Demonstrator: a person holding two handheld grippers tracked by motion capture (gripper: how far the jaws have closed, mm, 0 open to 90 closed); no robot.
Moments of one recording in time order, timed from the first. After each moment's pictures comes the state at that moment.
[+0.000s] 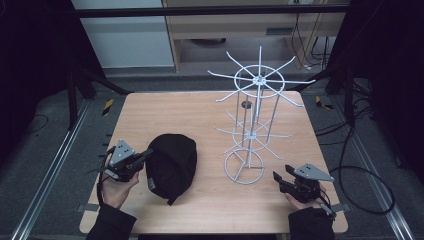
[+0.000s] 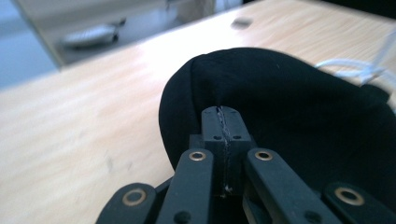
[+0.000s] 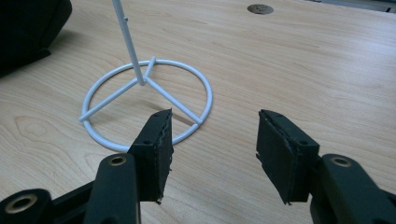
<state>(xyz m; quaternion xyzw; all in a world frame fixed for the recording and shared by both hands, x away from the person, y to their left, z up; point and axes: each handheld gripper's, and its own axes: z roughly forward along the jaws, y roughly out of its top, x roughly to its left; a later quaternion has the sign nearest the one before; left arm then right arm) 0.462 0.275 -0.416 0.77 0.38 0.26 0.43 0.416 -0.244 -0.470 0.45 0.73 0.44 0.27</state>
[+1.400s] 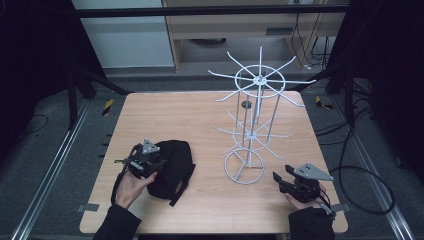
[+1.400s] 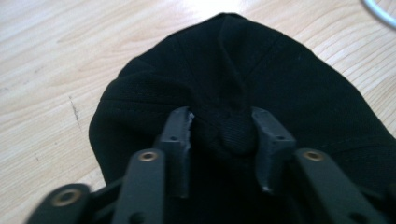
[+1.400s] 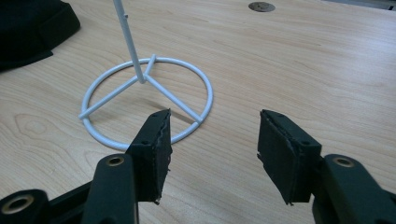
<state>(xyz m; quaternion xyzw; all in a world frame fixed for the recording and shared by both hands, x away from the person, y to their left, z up) 0.493 0.229 -0.441 0.84 0.41 0.21 0.30 0.417 -0.244 -0.471 0.45 0.73 0.44 0.26</state>
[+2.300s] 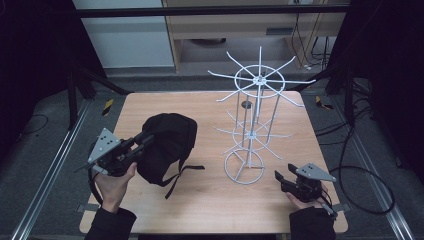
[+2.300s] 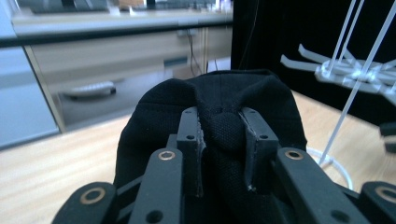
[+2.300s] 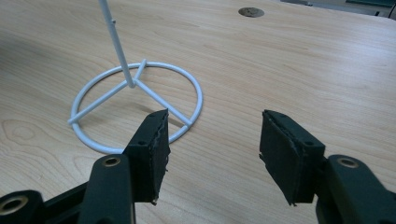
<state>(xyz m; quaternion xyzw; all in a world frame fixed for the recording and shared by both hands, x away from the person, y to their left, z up) 0.433 0.257 -0.336 0.68 0.35 0.29 0.58 0.417 -0.249 -0.471 0.46 0.72 0.44 0.28</state>
